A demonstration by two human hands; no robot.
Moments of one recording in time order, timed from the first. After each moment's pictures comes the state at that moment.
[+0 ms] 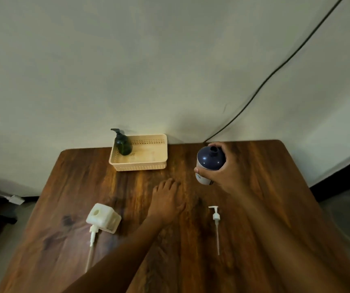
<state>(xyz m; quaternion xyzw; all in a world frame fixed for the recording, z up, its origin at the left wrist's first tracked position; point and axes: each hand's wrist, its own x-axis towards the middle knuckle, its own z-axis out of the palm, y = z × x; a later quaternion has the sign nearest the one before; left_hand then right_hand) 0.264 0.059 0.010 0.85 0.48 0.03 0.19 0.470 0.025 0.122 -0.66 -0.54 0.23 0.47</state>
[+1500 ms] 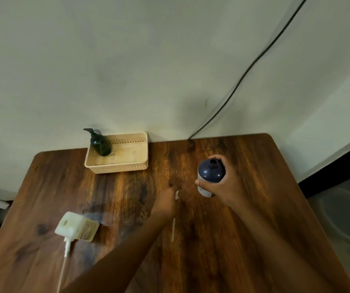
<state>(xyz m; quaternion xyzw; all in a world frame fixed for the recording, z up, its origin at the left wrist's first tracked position) 0.356 0.065 -0.038 0.79 0.51 0.07 0.35 0.544 0.000 0.071 -0.69 -0.50 0.27 0.44</state>
